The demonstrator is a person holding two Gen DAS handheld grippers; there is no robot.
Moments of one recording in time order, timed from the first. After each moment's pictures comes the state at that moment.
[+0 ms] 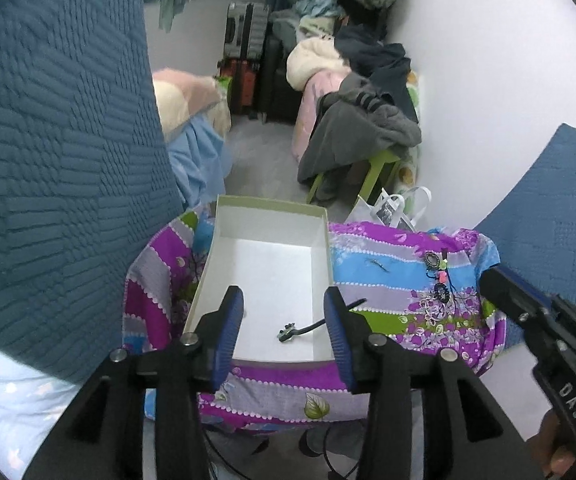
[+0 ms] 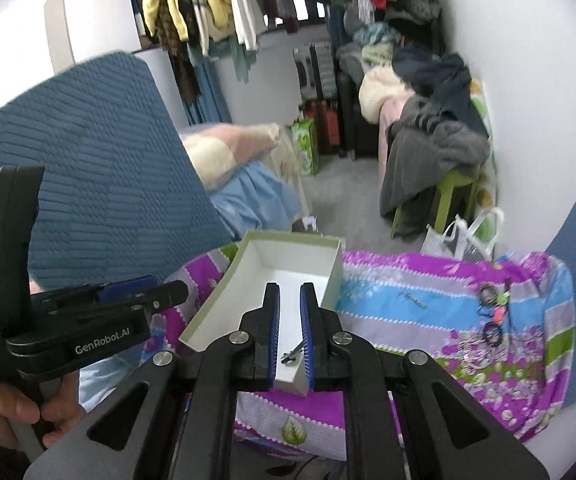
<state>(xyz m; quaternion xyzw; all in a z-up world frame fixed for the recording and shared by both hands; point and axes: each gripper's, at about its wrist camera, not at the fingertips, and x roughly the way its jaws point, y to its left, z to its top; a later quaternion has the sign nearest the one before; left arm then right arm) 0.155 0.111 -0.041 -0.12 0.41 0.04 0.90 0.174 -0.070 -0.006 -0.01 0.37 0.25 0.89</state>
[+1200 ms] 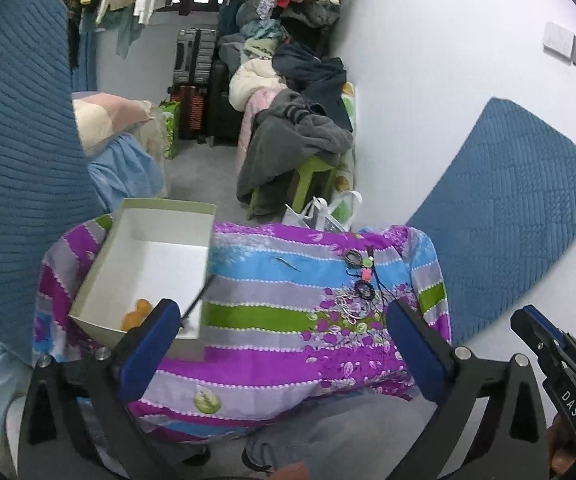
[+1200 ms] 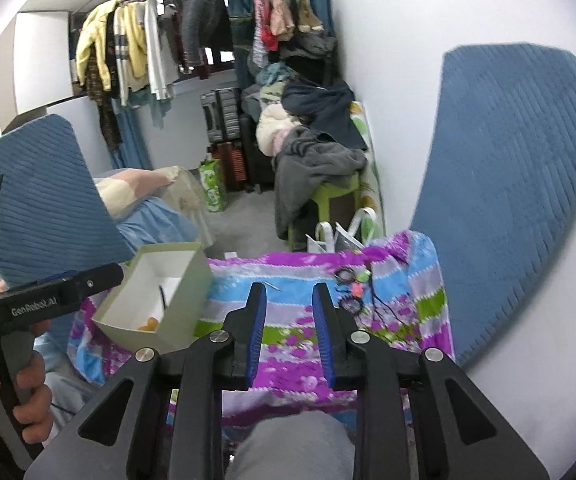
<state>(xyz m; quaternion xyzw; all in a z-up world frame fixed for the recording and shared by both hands) 0.133 -0.030 -0.052 -0.12 0.36 -0.03 0.92 0.094 -0.268 -0.004 0.01 0.31 0.10 0.94</state>
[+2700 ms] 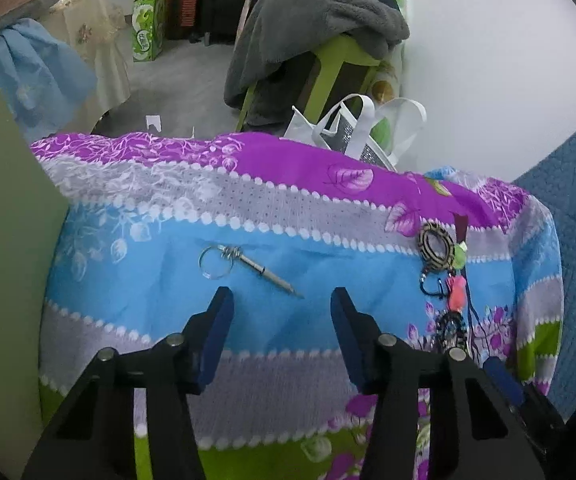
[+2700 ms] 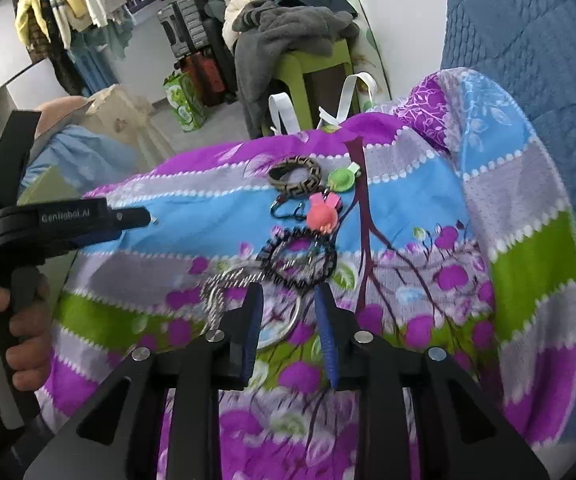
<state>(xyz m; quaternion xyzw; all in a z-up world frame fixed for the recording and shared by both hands) 0.423 -0.095 -0.298 -0.15 0.50 -0.01 0.85 0.311 -0.340 -0.248 0.05 0.46 0.12 0.88</state>
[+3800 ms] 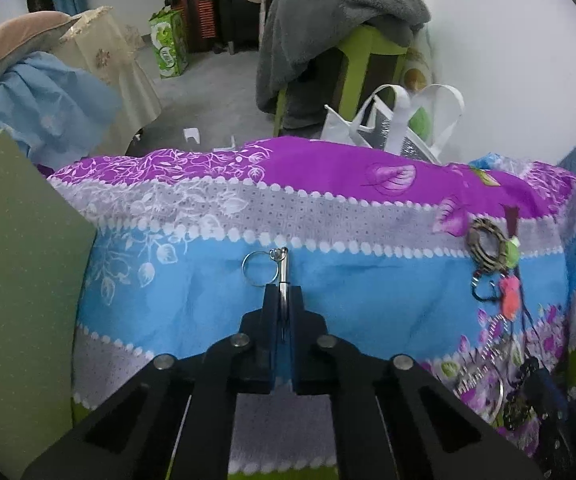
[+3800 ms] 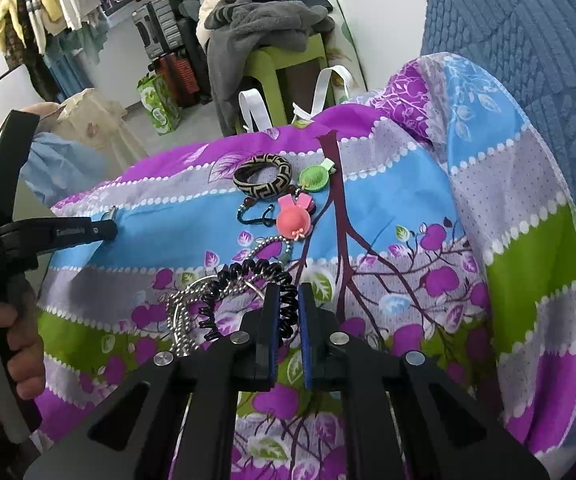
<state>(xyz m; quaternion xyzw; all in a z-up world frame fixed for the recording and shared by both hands) 0.432 -0.107 -0.302 -0.07 0.51 0.04 0.85 0.320 -0.344 -0.258 0.05 0.47 0.08 0.88</state>
